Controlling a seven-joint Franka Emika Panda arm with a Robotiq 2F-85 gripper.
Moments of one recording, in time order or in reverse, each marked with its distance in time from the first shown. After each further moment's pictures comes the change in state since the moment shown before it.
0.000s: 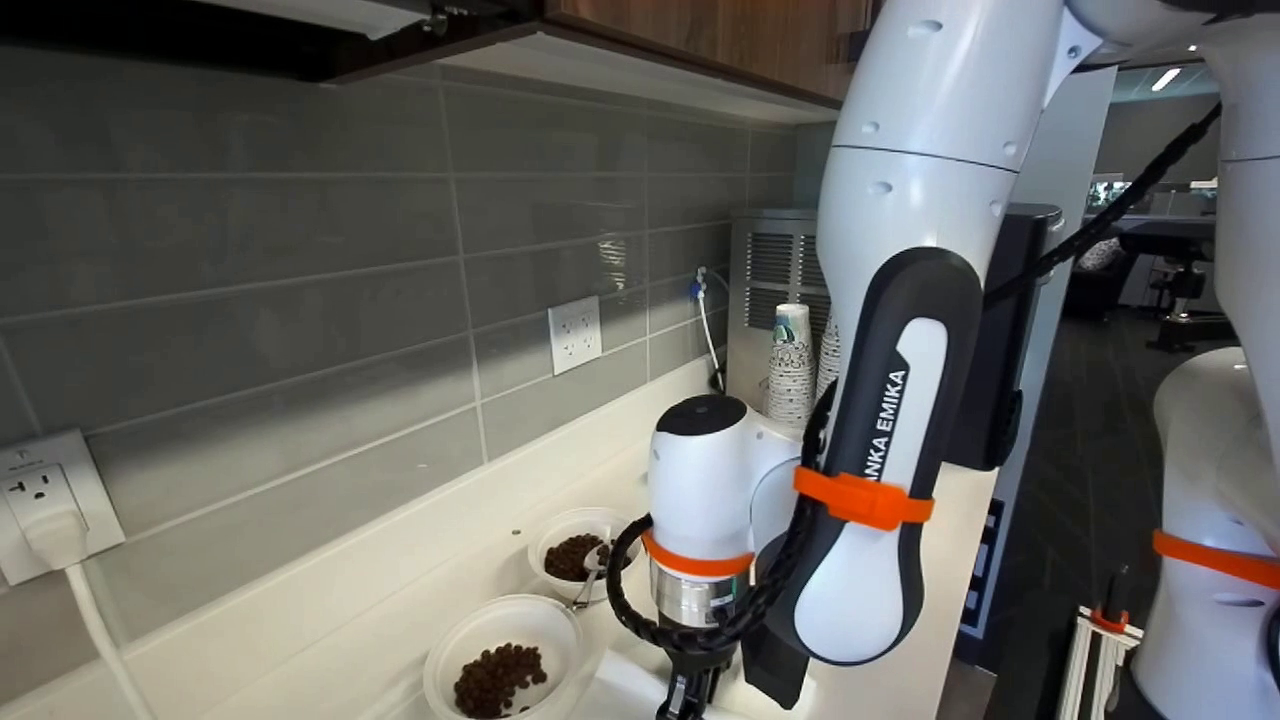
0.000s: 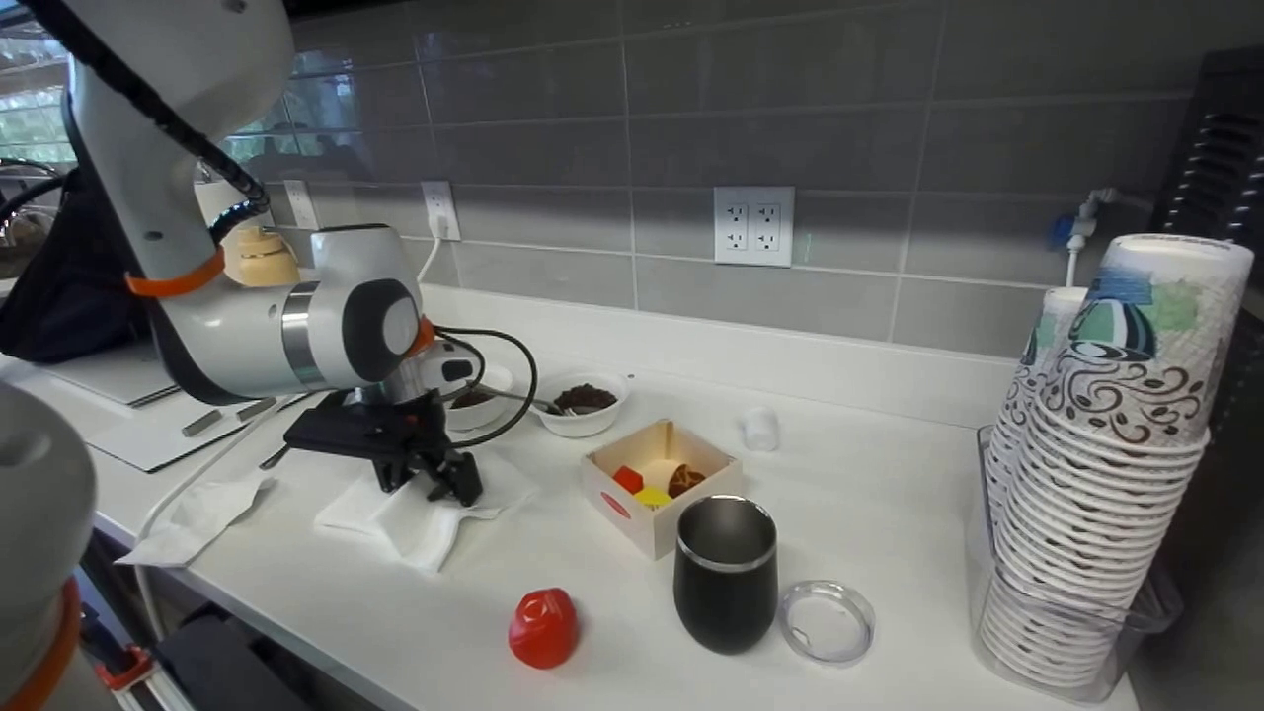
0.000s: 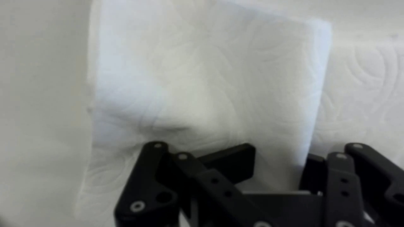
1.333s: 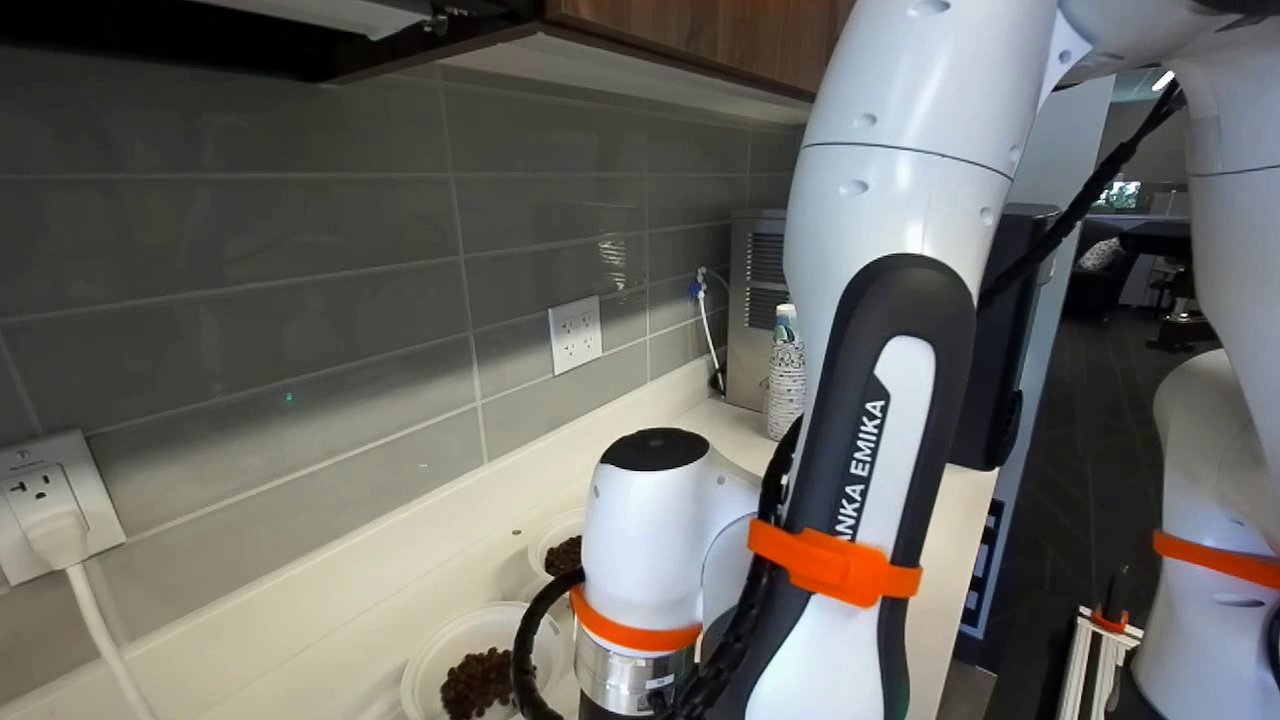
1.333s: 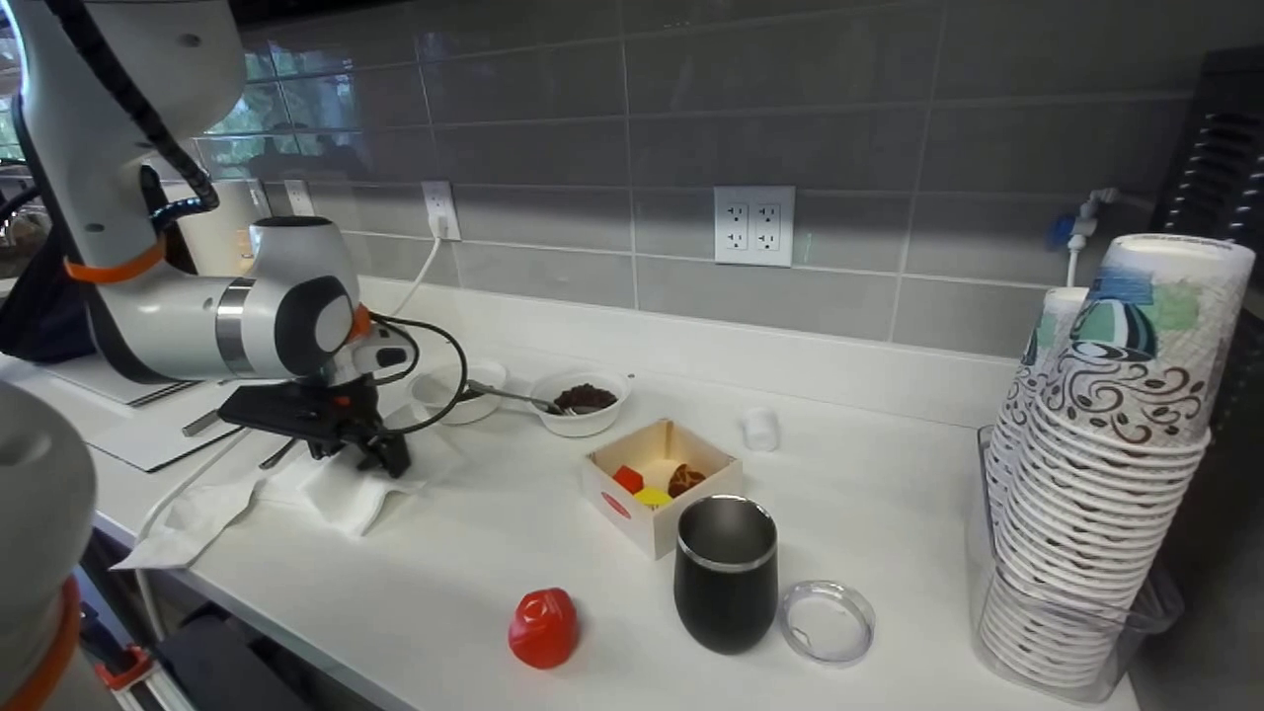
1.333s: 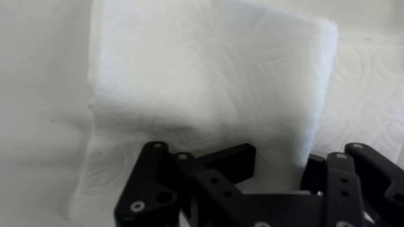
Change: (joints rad) arm 0.006 0.069 0.239 0.102 0.210 0.061 -0.039
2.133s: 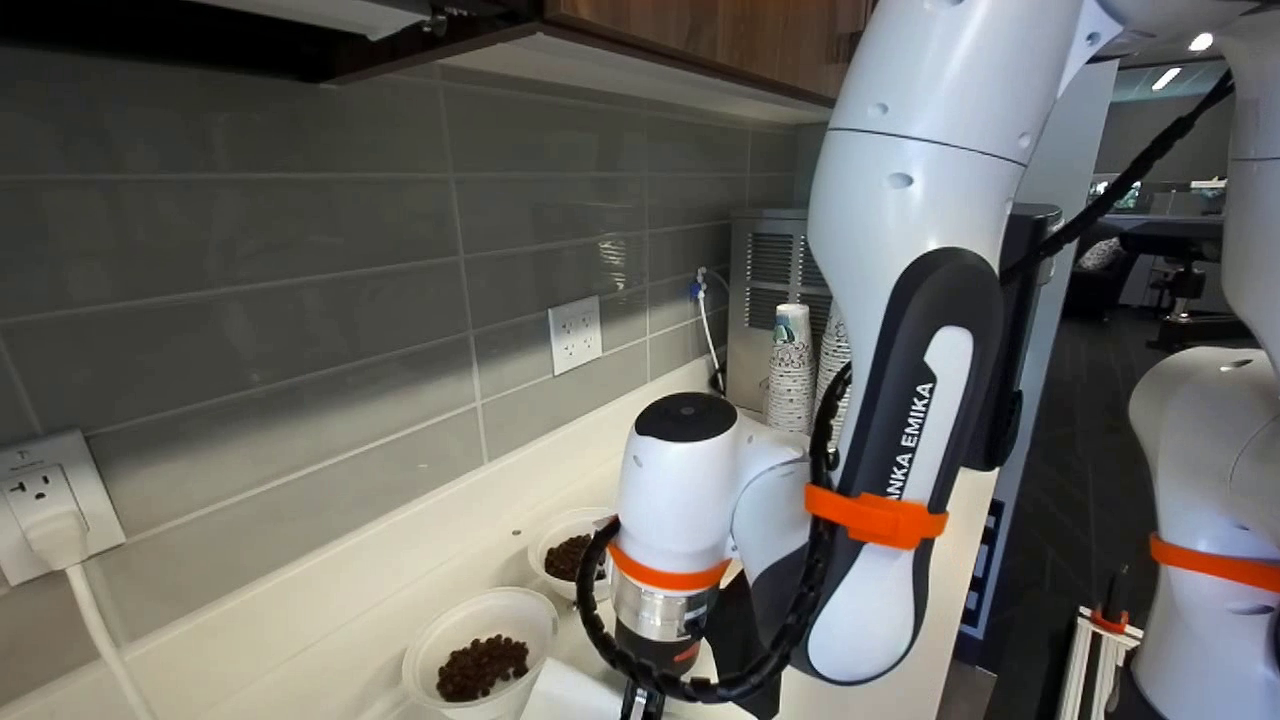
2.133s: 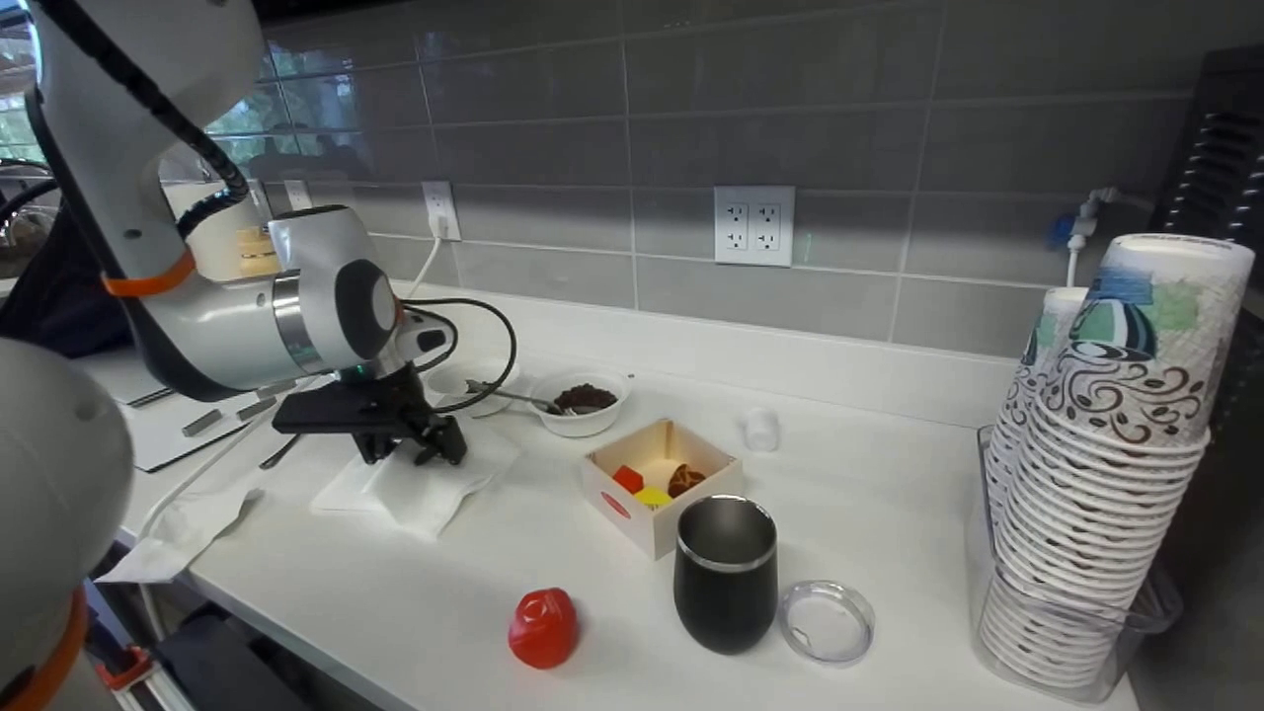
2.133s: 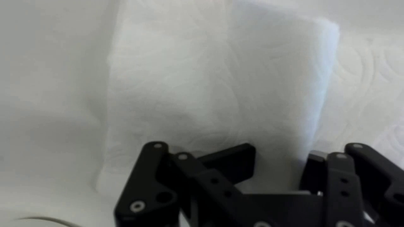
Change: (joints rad) arm 0.191 -0.075 -0.370 -0.054 -0.340 0.003 0.055
